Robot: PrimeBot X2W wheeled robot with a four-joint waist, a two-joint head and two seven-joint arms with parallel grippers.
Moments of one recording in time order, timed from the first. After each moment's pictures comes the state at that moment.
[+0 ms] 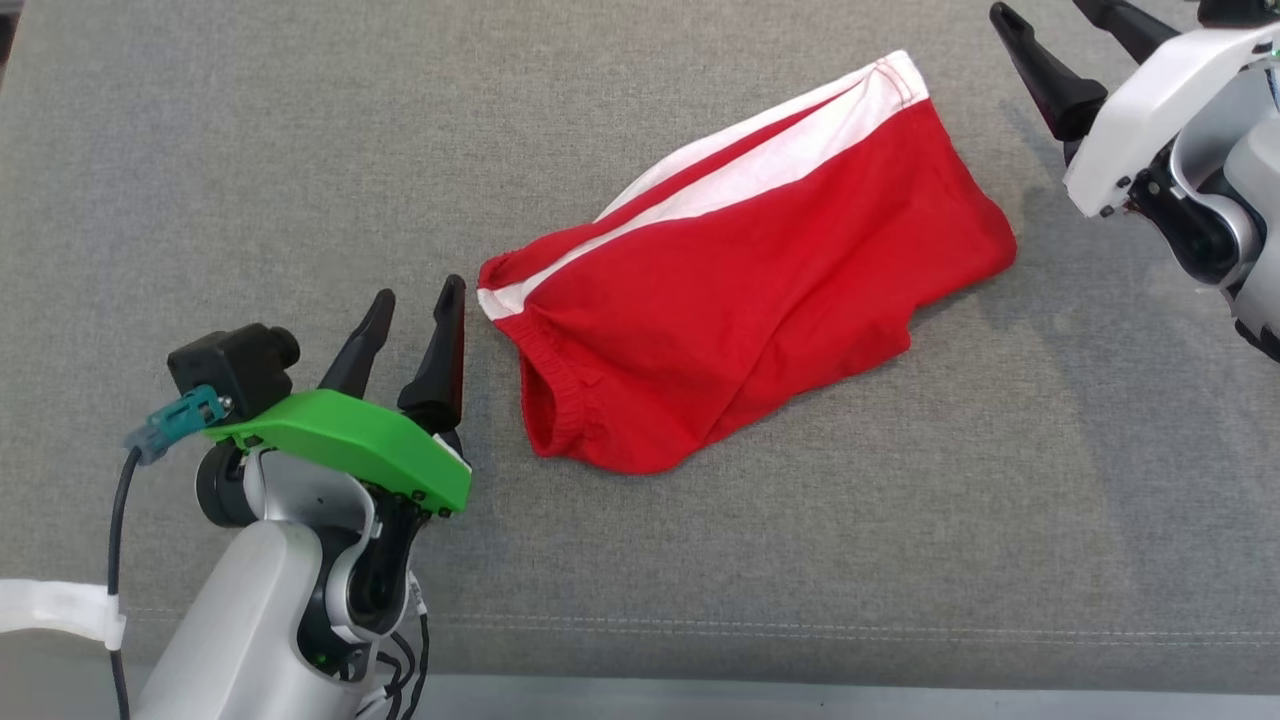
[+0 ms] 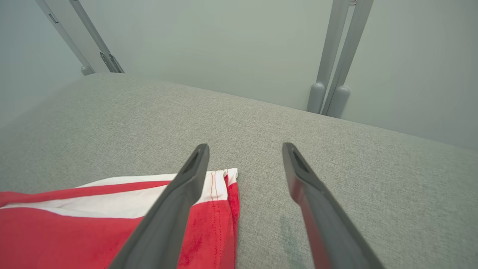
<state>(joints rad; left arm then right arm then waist) -0.37 0.25 -0.42 0.04 -0.86 0.21 0.07 -1.26 -0.61 1.22 0.74 1.23 0.13 -0.18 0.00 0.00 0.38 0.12</state>
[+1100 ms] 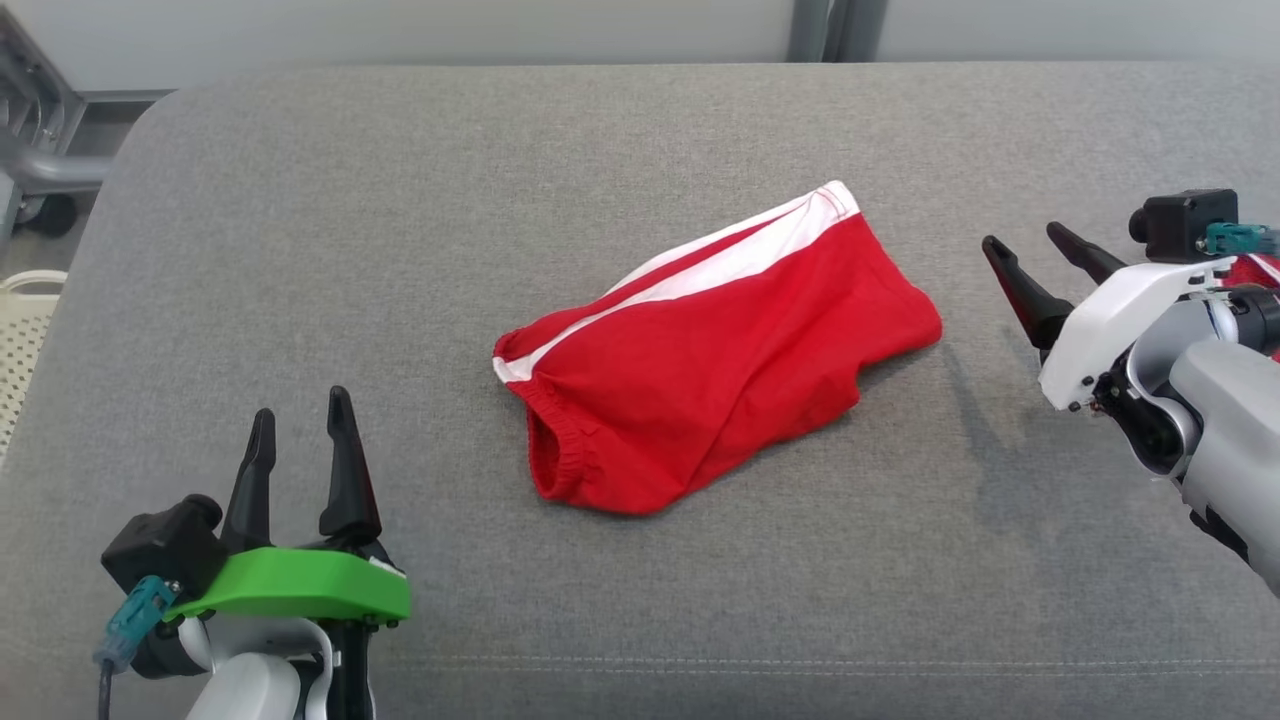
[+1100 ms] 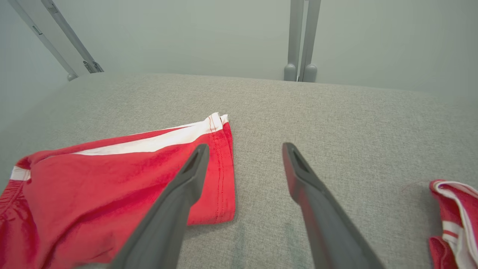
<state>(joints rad) -0.13 0.27 -0.33 0.05 -0.73 0.26 -0.25 -0.93 -0.57 1.12 0.82 1.22 0.13 -0.24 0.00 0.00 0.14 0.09</state>
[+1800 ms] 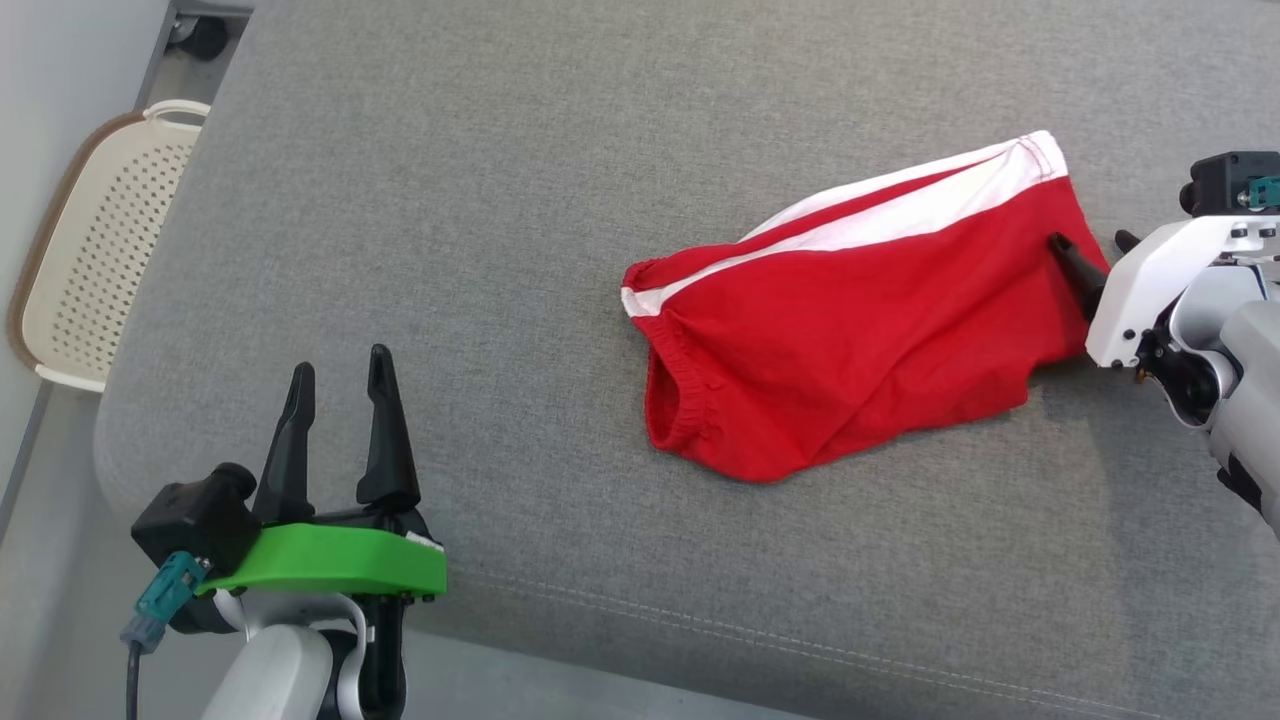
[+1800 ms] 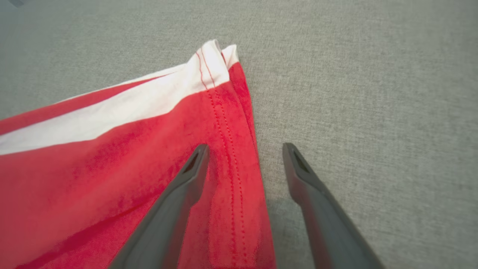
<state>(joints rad) -0.18 0.23 -0.35 0.02 -0.70 0.23 -0.26 -1.02 -0.51 1.12 1.07 1.30 0.13 -0.04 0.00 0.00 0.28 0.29</state>
